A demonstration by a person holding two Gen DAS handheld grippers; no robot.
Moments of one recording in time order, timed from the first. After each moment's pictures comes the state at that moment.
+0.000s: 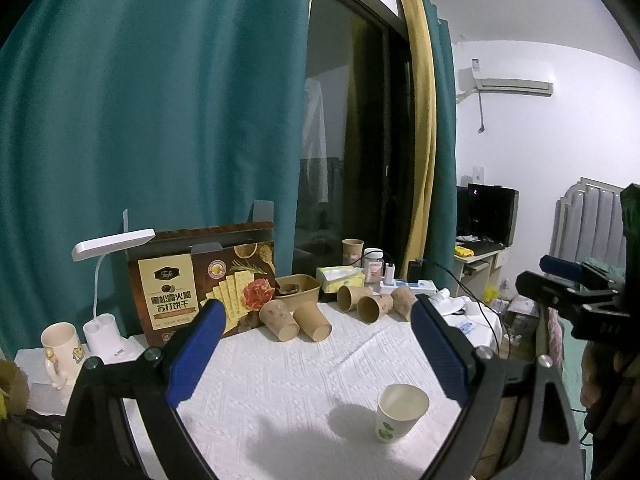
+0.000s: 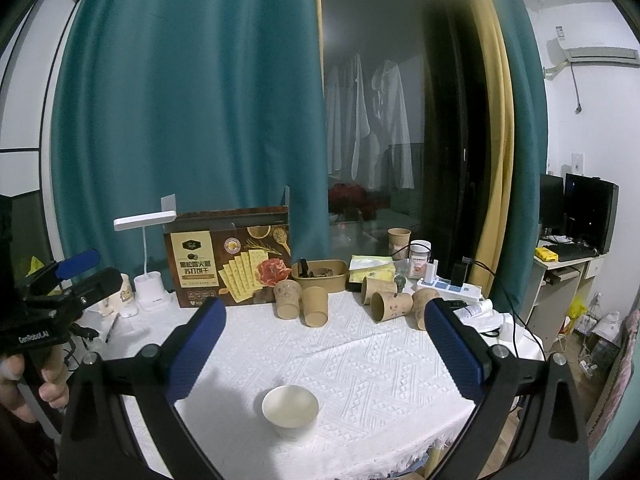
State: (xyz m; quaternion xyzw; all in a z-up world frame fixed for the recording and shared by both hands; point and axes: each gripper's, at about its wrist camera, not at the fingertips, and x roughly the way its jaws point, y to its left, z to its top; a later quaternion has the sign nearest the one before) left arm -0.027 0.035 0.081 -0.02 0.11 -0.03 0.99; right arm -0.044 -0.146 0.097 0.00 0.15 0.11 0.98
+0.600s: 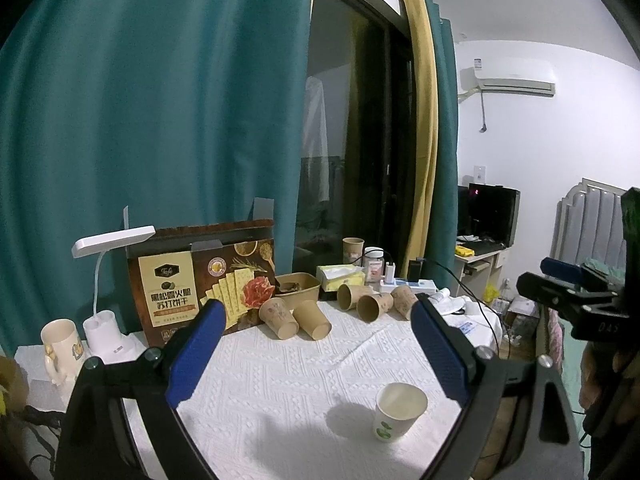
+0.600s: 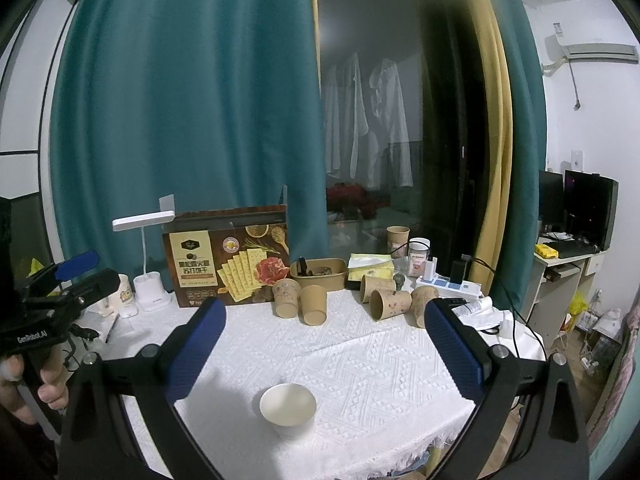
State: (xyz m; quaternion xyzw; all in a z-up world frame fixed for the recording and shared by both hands) left arm -0.027 0.036 0.081 -0.02 0.12 -0.03 0.99; right arm -0.041 -0.148 0.094 0.00 0.15 0.11 0.98
